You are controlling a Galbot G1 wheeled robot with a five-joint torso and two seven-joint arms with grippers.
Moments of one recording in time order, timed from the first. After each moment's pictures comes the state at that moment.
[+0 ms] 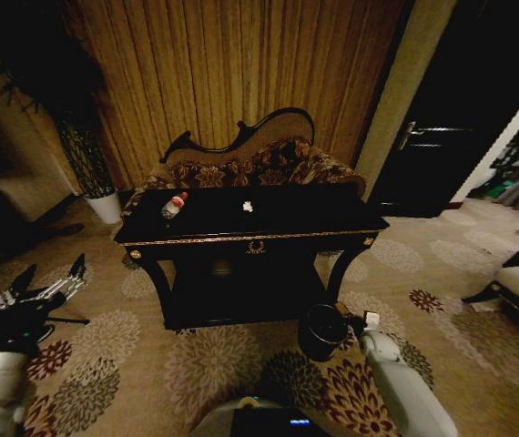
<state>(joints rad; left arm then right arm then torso) 1.85 -1.36 -1.30 -2.50 -0.84 0.21 0.07 -1.06 1.18 0.54 1.08 0.42 -0.26 0.09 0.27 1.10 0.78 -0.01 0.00</state>
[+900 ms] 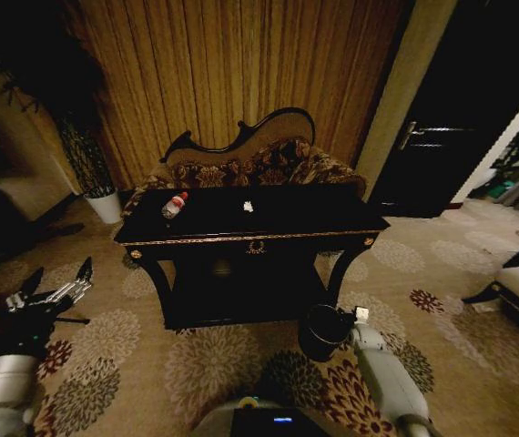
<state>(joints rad) 1.86 -1.39 -1.26 -2.50 -0.80 0.20 0.09 -1.04 1.22 0.56 1.04 0.35 -0.25 0.13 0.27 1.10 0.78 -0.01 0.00</state>
